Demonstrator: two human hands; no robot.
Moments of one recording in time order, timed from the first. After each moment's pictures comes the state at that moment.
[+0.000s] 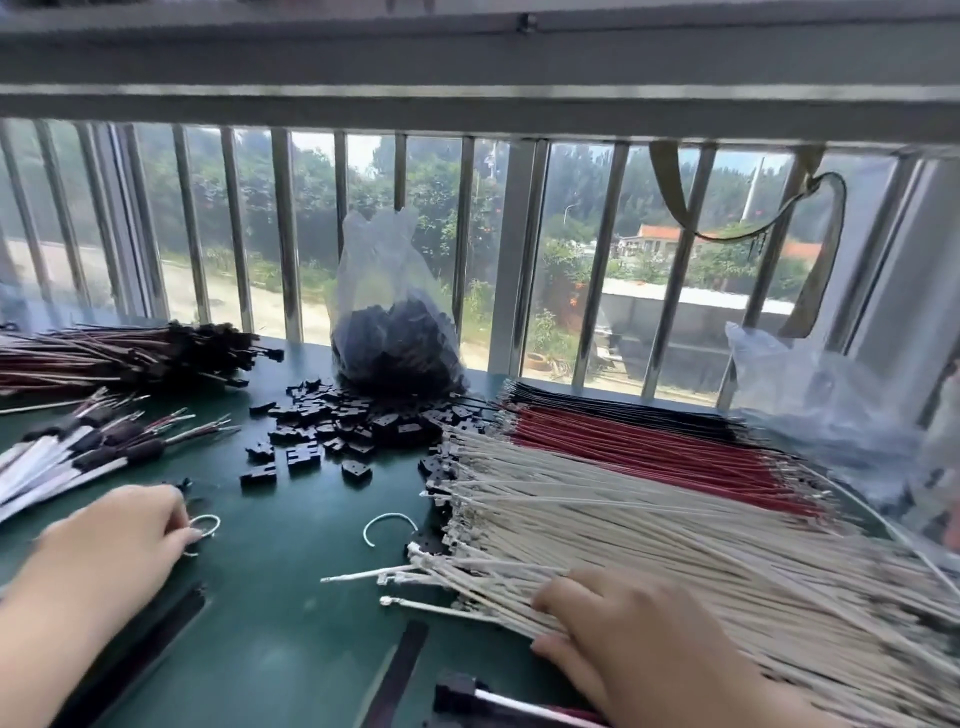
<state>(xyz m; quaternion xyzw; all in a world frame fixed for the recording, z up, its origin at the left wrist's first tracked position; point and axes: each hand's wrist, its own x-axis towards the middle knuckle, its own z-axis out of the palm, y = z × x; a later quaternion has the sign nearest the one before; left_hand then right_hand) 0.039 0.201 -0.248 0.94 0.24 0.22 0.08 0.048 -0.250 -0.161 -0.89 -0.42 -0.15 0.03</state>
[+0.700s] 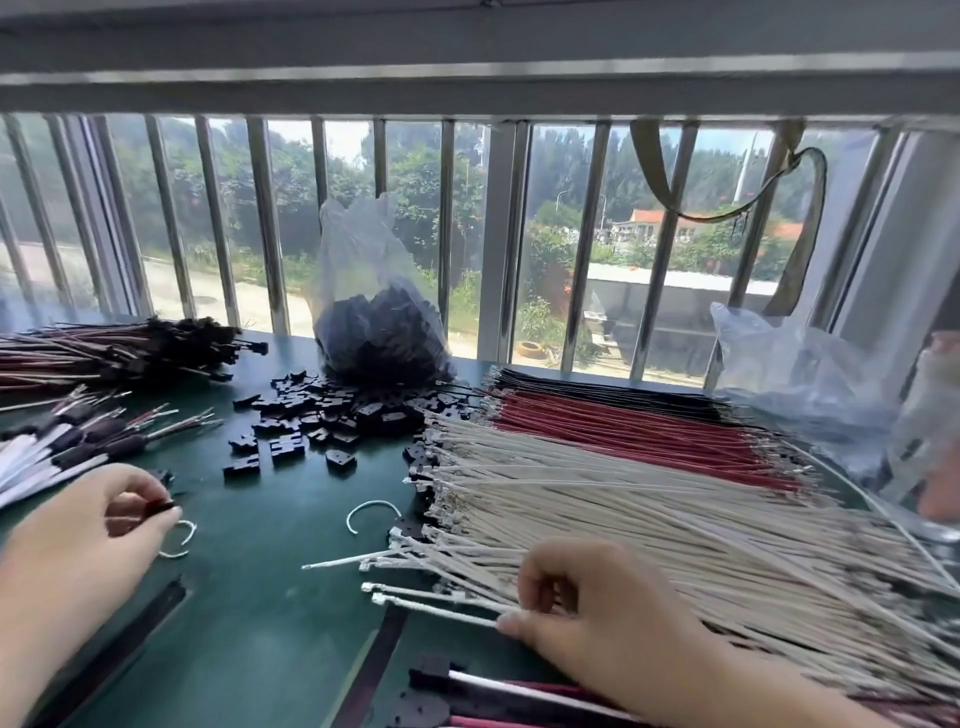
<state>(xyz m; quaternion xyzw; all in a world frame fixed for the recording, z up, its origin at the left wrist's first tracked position) 0.022 0.166 -0.230 0.83 0.26 0.32 0.38 0.059 -0.249 -0.169 -0.90 -0.34 -0.05 0.27</state>
